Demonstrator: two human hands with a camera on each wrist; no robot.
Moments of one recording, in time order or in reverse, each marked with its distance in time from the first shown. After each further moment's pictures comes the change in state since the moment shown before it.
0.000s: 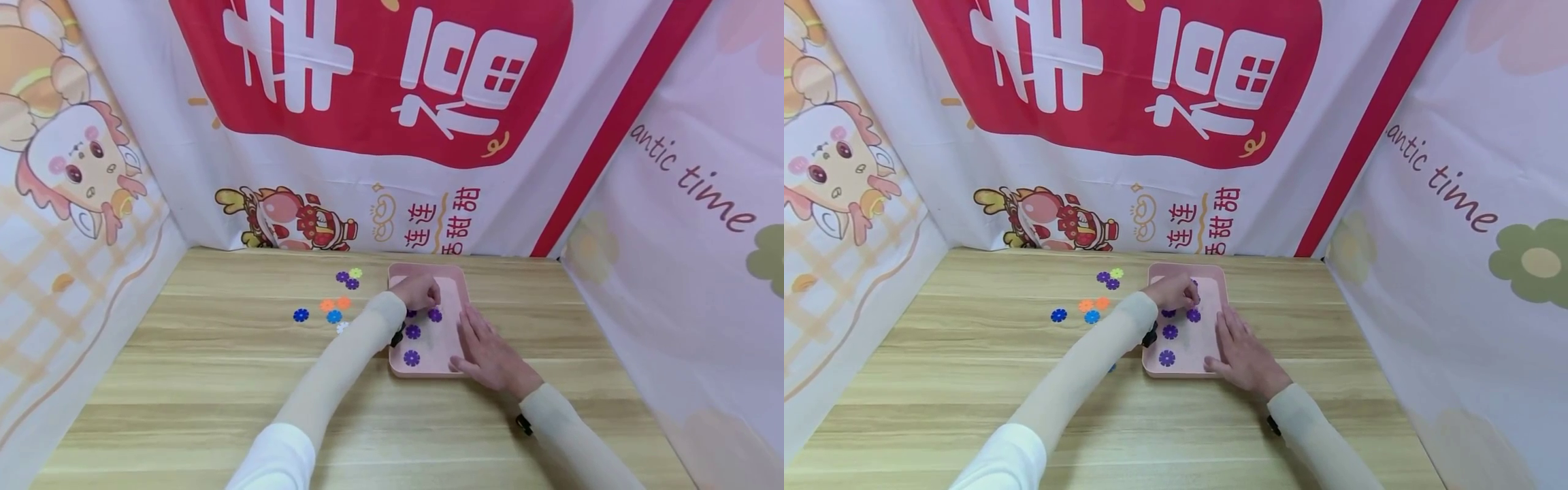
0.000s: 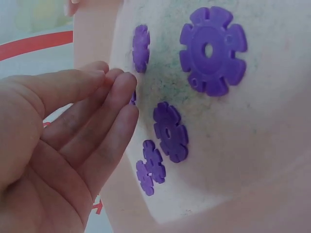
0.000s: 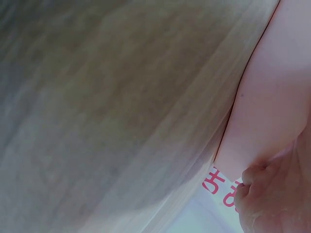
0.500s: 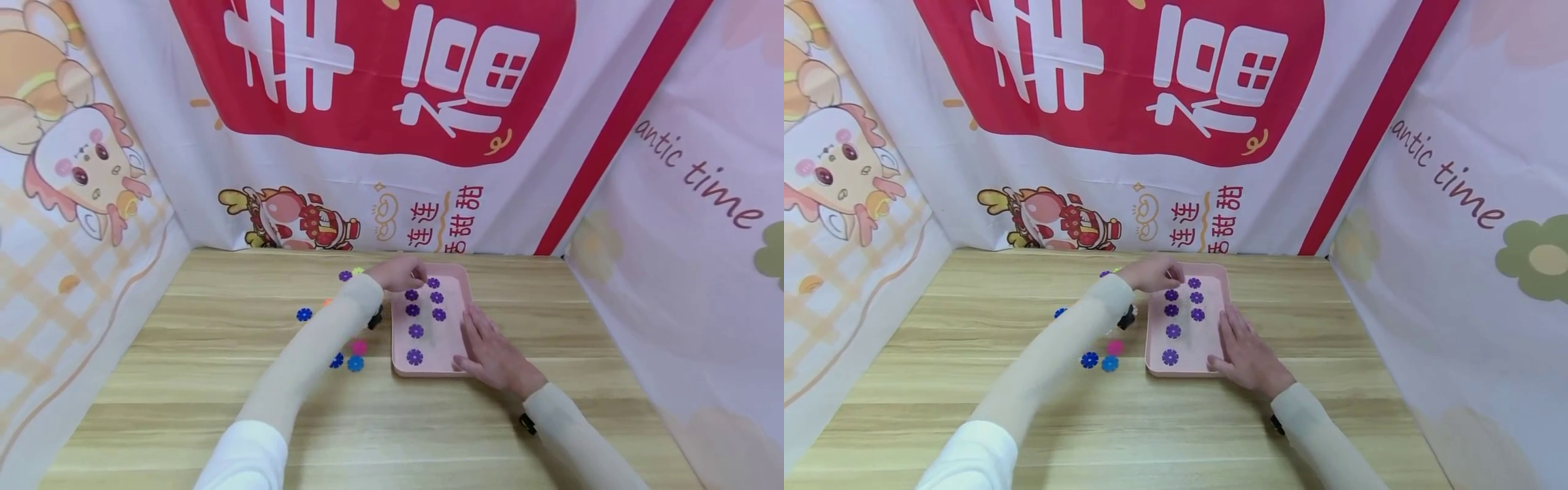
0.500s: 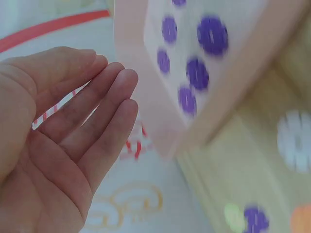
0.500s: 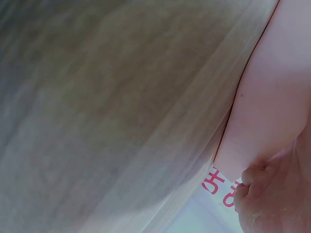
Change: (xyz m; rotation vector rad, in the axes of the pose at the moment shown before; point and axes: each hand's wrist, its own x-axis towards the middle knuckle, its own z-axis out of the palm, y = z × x) left_hand -0.026 -0.014 -0.056 0.055 -0.023 0.019; right_hand -0.001 -0.004 -0.001 0.024 -0.005 0.028
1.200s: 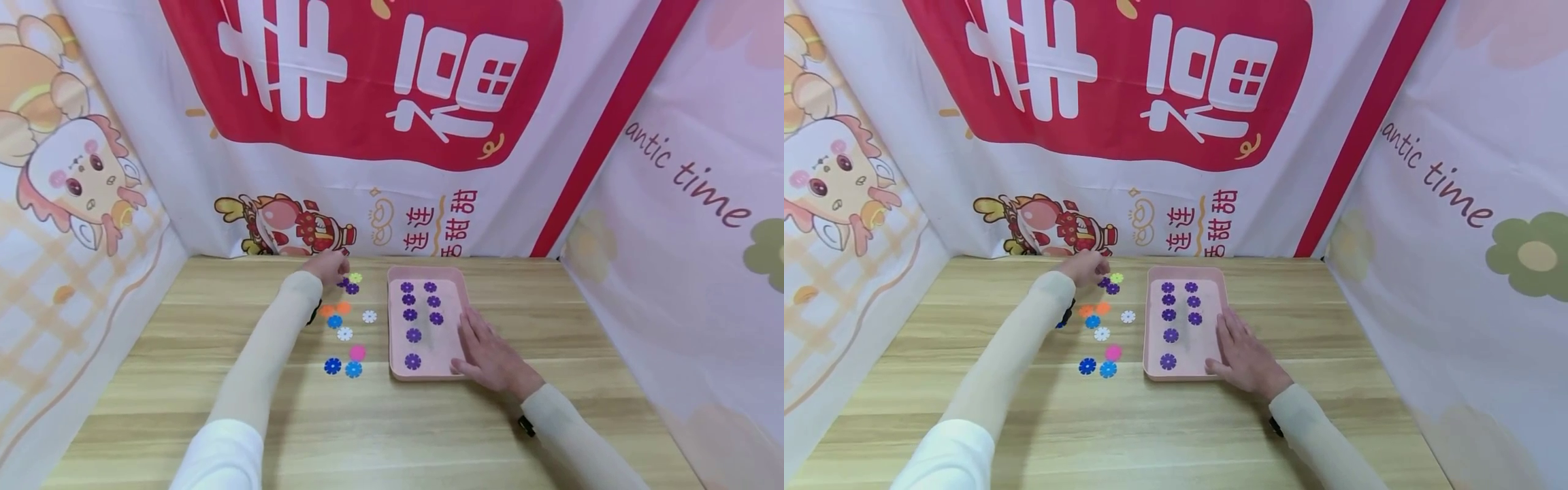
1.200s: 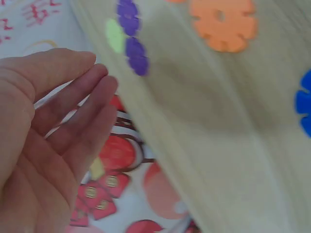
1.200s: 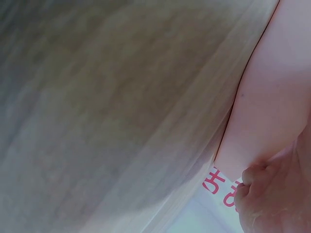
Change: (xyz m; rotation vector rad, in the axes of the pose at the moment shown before) left_hand -0.049 -0.127 -0.041 0.110 0.051 -0.271; right_hand 0.000 0.004 0.001 -0.022 0.007 -0.011
